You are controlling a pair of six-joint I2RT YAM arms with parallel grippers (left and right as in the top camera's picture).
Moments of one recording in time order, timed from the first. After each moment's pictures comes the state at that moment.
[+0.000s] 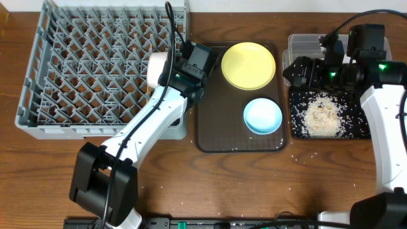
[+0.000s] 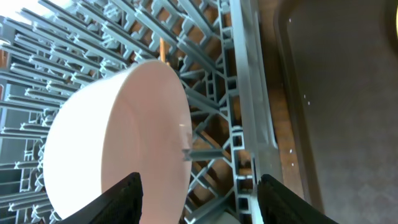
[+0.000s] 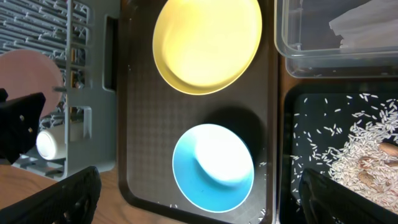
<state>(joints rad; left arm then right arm) -0.50 1.77 1.39 -0.68 -0.57 -0.14 -0.05 1.58 1.49 -1.00 -0.45 0.18</state>
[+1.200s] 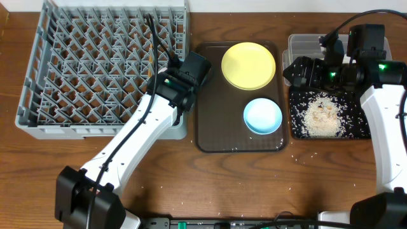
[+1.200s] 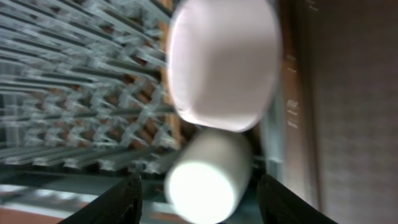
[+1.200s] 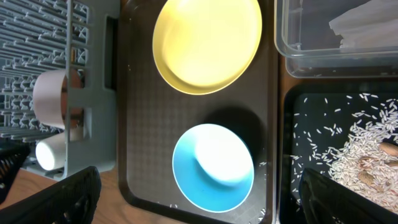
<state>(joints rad) -0.51 1.64 1.39 -1.03 -0.43 -0.30 -0.05 1.58 1.49 -1.00 -0.45 0.18</state>
